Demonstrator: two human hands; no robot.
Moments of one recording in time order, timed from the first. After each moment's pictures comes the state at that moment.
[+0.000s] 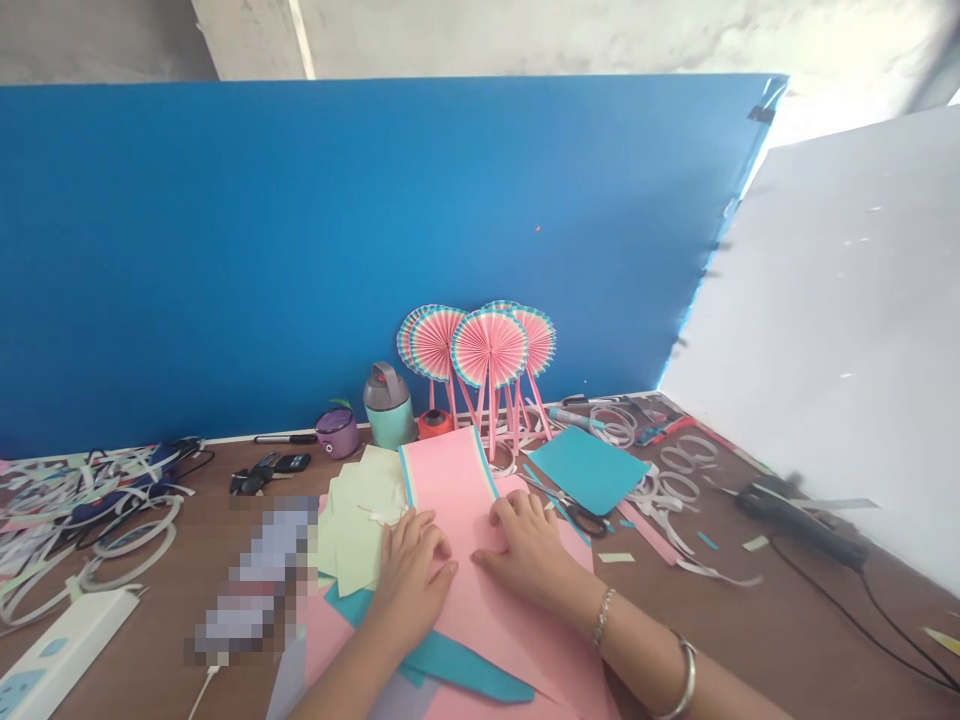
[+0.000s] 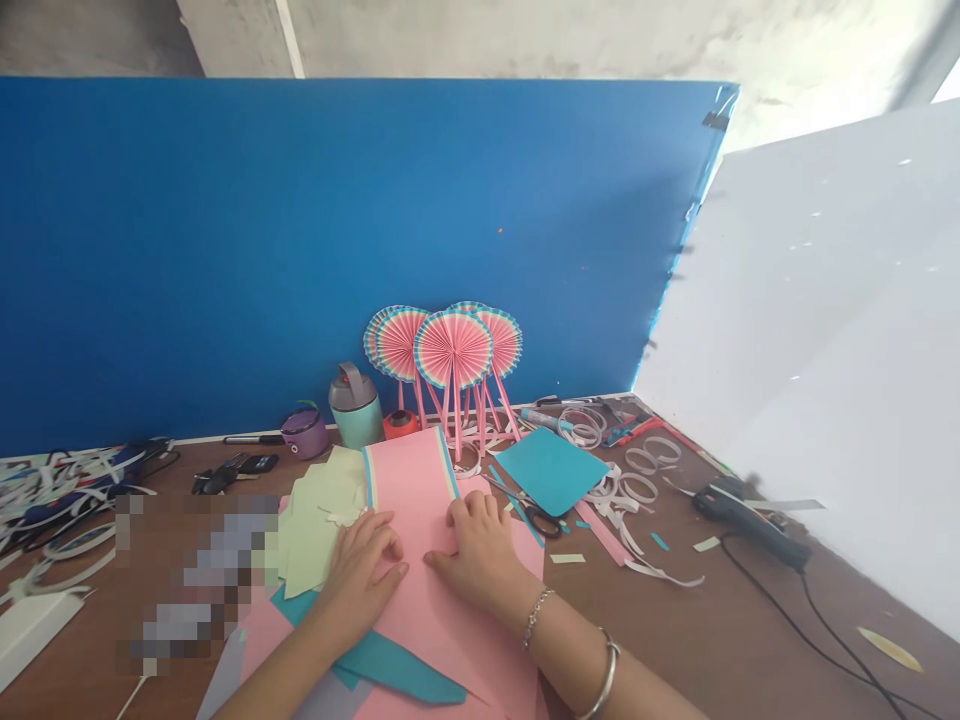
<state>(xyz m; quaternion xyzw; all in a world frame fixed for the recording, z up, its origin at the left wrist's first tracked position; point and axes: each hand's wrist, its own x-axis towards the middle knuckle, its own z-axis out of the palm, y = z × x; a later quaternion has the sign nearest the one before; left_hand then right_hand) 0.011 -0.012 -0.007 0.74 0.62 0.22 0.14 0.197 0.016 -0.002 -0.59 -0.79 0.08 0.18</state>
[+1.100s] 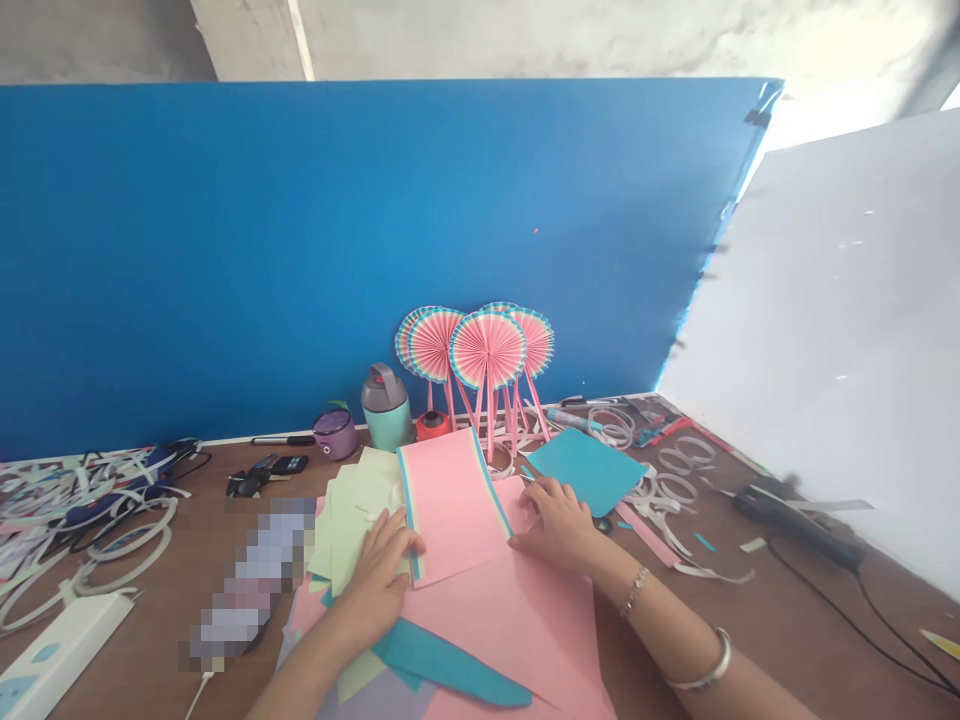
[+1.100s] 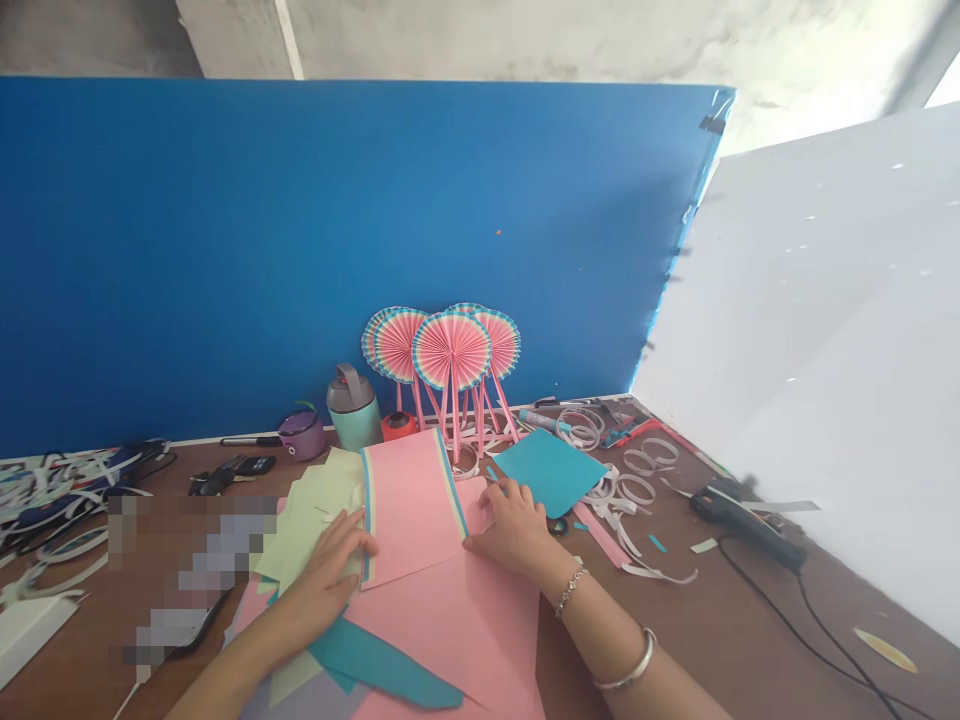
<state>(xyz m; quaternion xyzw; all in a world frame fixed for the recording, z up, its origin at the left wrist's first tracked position) -0.029 -0.011 -0.003 0.74 0.62 0.17 0.19 0.242 0.044 0.003 -0.65 -0.74 0.15 0.12</state>
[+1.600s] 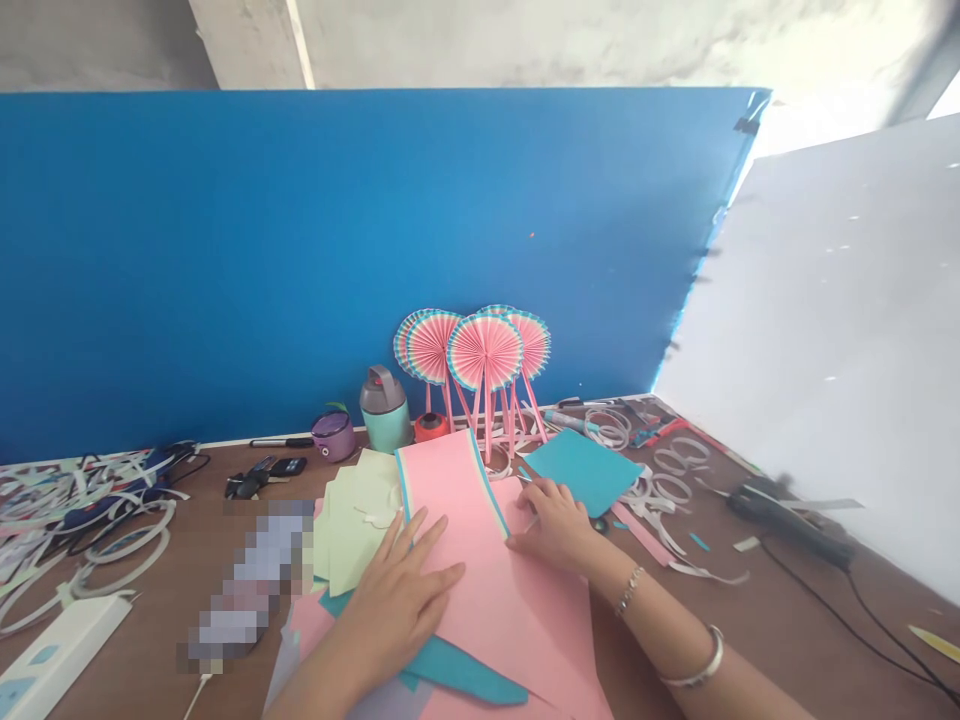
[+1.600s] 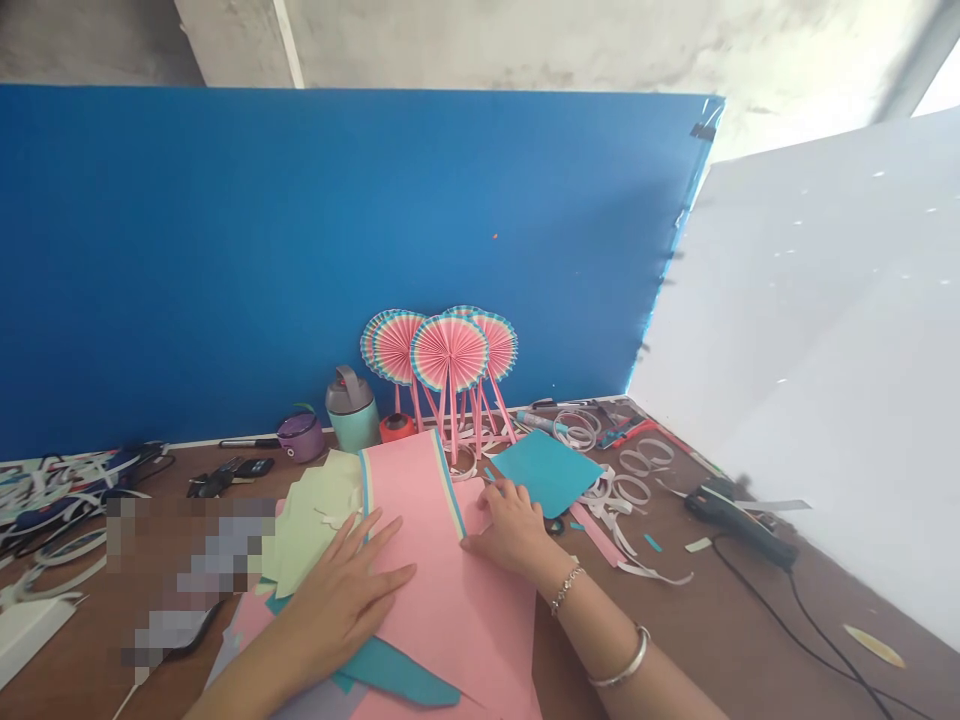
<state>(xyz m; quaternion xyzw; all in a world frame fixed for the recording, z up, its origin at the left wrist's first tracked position) -0.012 -0.029 0.025 0.87 0.47 0.13 0.09 0.242 0.044 0.007 -0.64 -0.74 0.15 0.12</state>
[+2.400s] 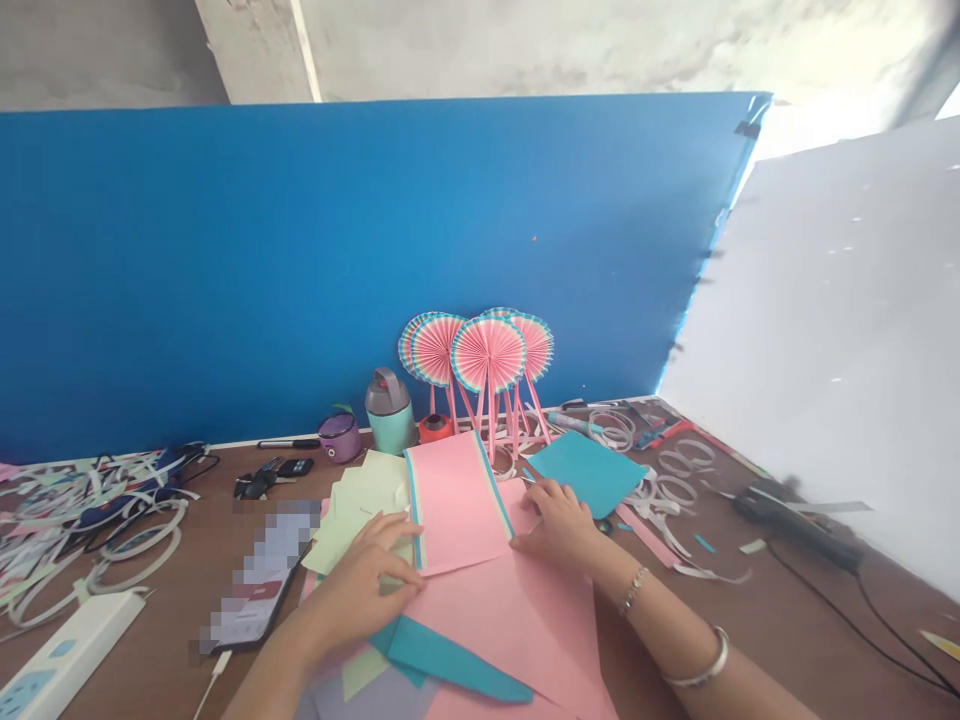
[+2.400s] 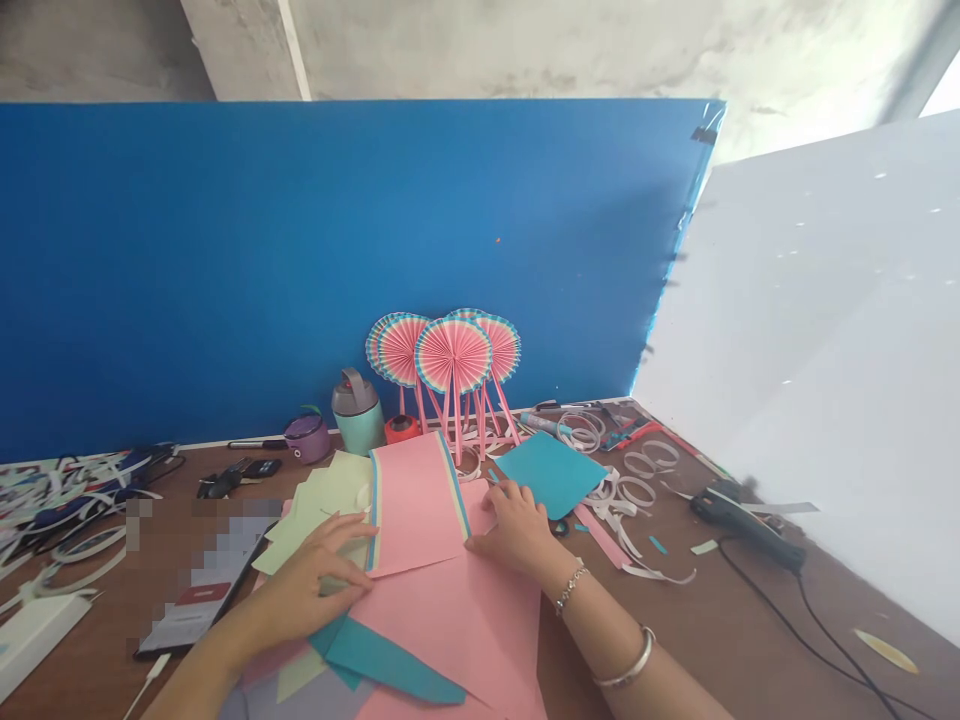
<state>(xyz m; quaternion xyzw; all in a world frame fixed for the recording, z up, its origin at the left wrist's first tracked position) -0.042 -0.015 0.034 0.83 0.51 0.15 0.18 0.242 0.046 0.005 -0.65 -0.74 0.15 0.11</state>
